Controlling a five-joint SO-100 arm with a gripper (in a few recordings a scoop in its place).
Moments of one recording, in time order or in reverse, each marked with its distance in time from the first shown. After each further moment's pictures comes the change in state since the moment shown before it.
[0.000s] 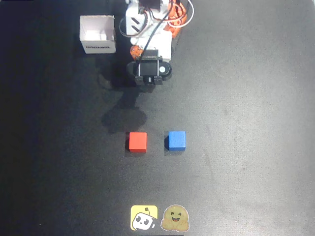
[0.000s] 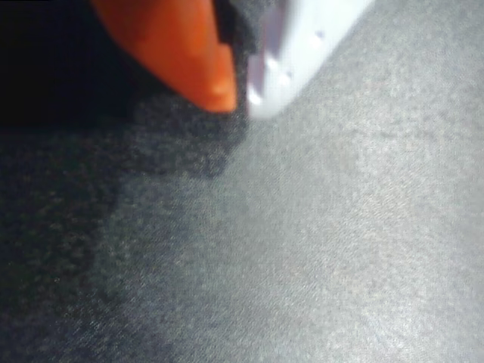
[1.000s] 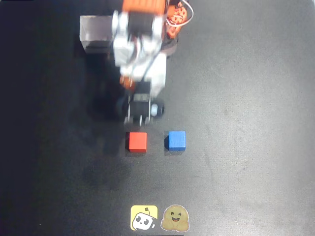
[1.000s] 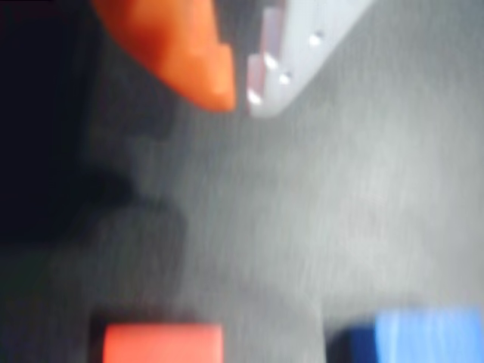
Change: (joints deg) arm 0.1 -66.0 -52.1 -2.5 0.0
